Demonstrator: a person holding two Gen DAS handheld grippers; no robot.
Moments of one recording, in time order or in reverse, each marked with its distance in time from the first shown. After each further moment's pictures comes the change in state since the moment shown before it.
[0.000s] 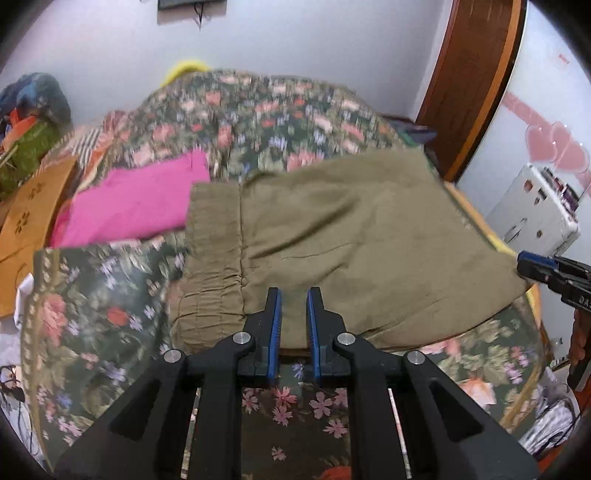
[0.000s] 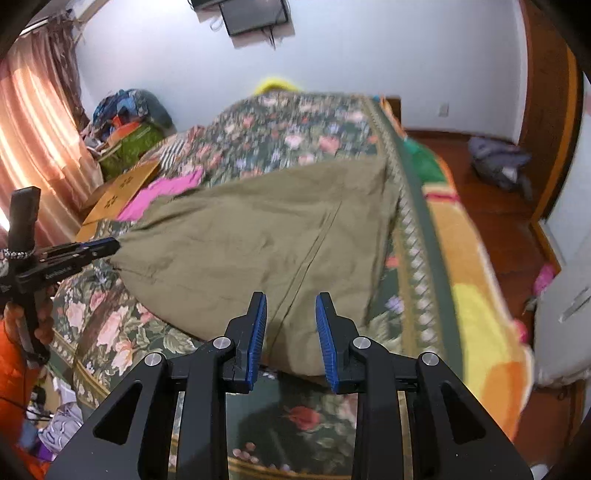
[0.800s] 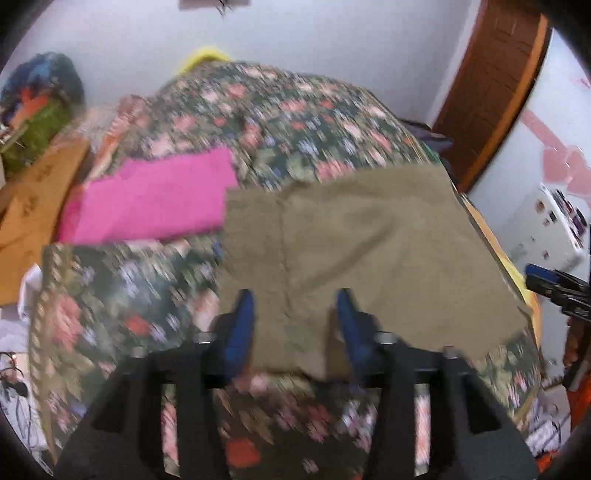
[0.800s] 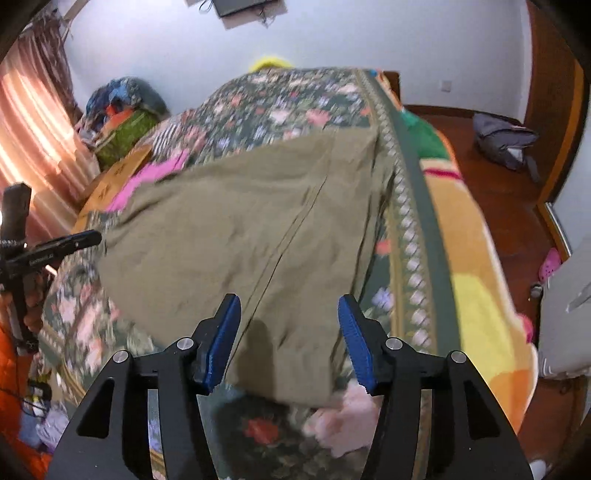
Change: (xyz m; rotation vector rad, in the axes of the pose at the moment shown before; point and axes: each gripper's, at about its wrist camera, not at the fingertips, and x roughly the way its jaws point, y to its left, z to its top) left arm -0.010 0.033 0.029 -0.078 -0.012 0.023; right arm 0.004 -0.033 0.015 0.020 0.044 0.007
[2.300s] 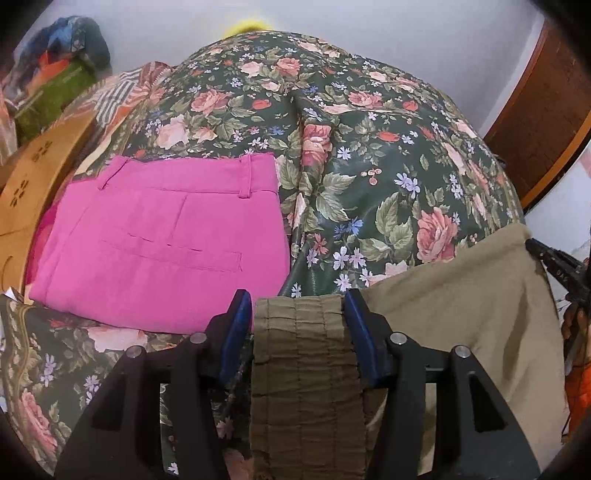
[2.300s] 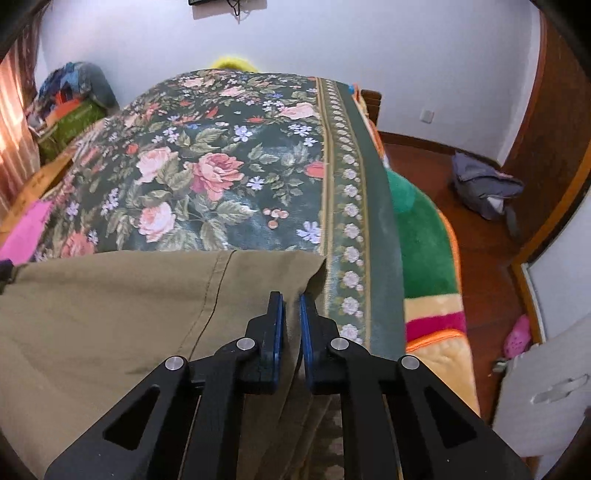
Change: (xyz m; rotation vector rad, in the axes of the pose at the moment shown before) left arm 0.136 0.052 0.082 -0.138 0.092 0.105; right arm 0.153 -0.065 0.134 -0.118 -0.015 -0.232
